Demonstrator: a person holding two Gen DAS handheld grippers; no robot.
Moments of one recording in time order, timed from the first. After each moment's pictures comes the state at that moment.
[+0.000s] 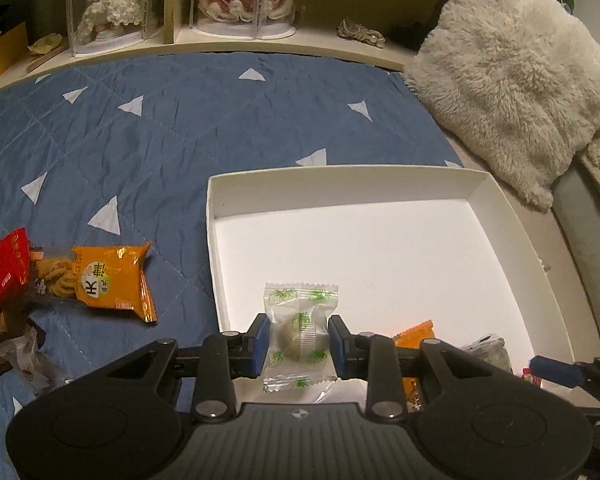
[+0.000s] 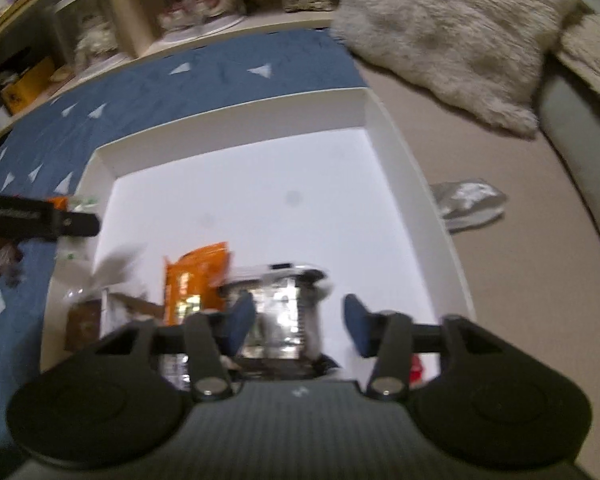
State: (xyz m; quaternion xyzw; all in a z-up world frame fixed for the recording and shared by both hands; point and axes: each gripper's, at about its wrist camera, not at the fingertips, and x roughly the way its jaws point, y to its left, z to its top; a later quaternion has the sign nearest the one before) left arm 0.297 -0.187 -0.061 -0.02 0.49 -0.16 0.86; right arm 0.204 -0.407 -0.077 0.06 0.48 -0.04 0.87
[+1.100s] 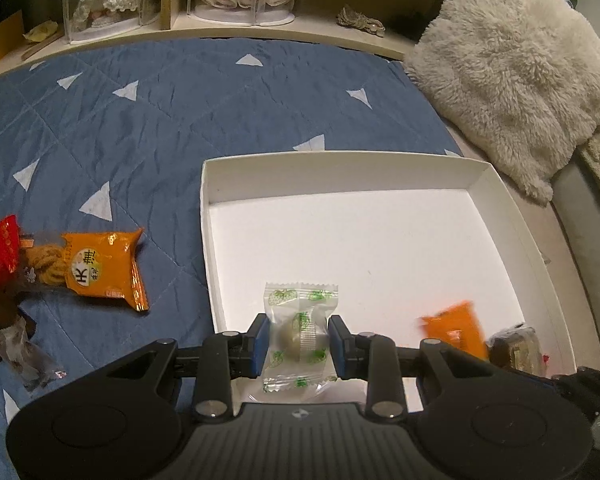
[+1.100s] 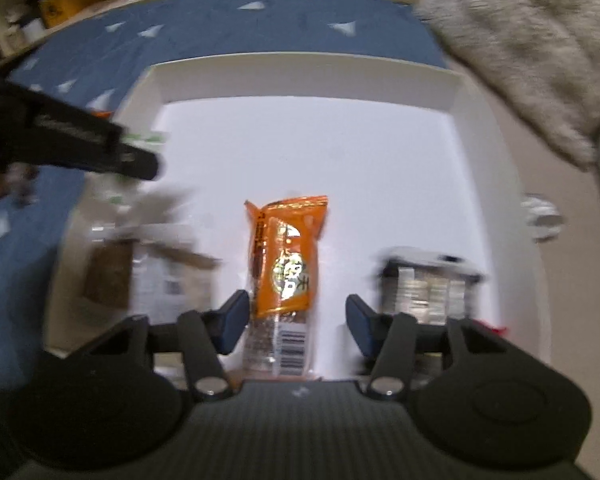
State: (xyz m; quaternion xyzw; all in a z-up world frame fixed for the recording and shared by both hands) left arm 0.299 -0.188 -0.067 -0.02 0.50 -0.17 0.85; right arm 0.220 -0.347 -0.096 -0.02 0.53 -0.01 0.85
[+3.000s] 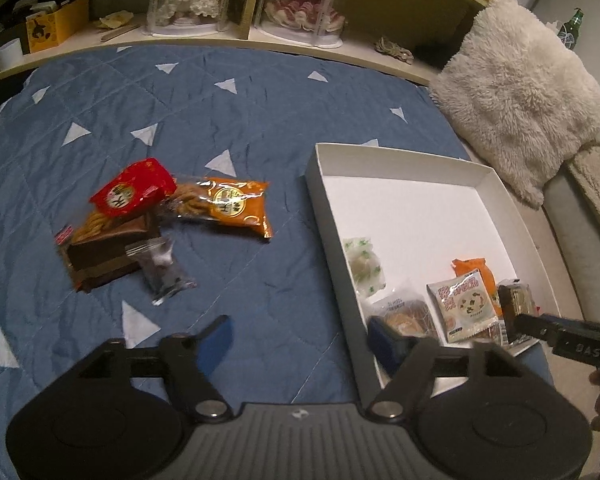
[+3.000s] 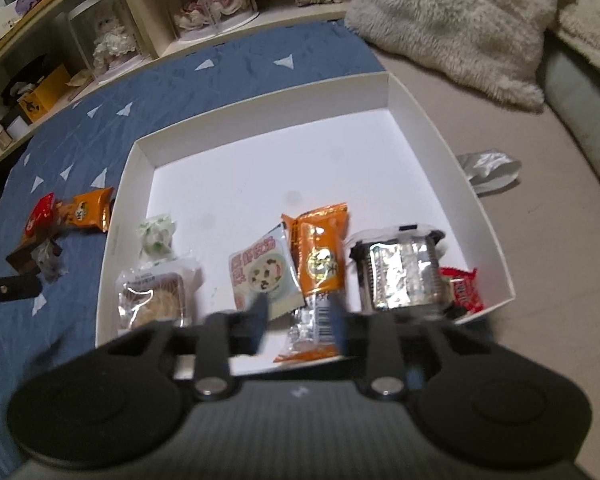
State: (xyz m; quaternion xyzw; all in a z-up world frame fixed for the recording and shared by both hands) left arm 0.217 -0.073 -0.030 -0.05 0.49 -0.15 0.86; right arm 0.170 -0.380 -0.066 0.11 0.48 -0.03 0.87
